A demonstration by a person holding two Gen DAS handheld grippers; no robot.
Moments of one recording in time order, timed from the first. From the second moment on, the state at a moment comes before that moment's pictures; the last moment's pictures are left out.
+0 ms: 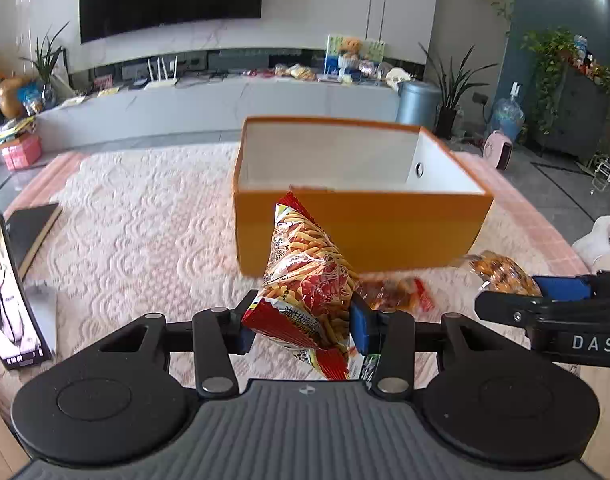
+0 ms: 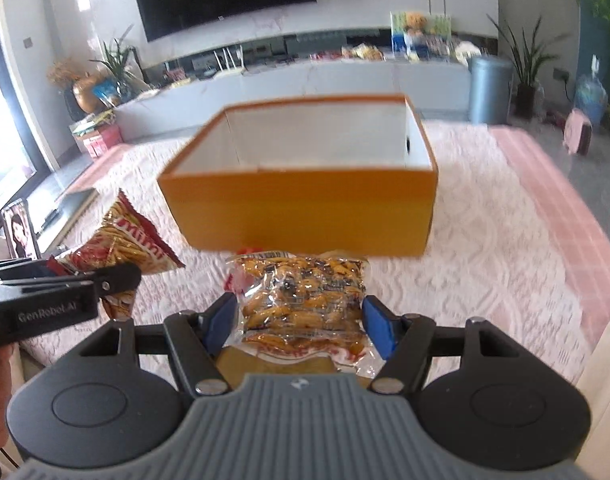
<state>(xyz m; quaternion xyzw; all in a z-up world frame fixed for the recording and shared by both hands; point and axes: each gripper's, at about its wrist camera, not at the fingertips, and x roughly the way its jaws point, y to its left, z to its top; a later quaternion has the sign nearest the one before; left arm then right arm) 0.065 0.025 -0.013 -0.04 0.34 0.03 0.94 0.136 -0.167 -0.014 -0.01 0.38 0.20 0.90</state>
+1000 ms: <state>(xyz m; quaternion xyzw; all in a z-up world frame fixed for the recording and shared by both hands) 0.180 0.037 0.020 -0.01 0.32 0.02 0.95 0.269 -0.137 0.049 -0.04 0.32 0.22 0.92</state>
